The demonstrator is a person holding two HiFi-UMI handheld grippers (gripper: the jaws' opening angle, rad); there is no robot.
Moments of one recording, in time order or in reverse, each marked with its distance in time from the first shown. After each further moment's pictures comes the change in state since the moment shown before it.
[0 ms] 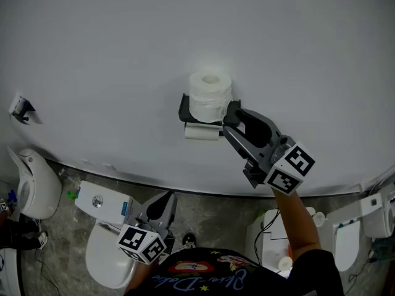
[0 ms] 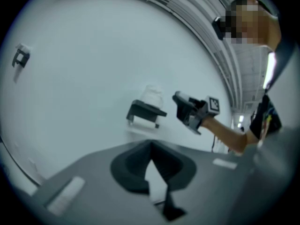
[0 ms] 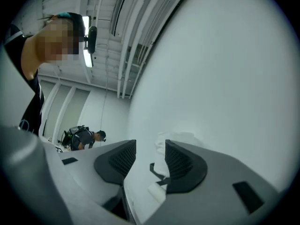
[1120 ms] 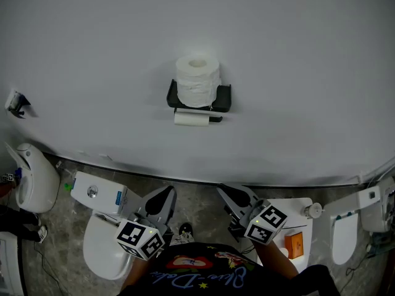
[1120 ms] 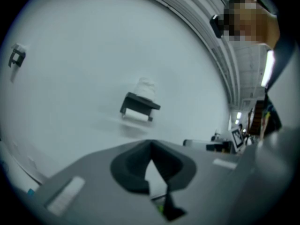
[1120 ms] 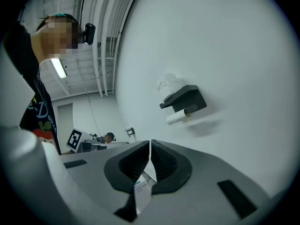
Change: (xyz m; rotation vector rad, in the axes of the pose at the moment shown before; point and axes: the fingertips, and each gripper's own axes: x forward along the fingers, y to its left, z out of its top) left arm 0.003 -0.028 -0.022 0.014 0.057 -0.022; right arm -0.112 0.095 -0.158 0.401 0.181 -0.111
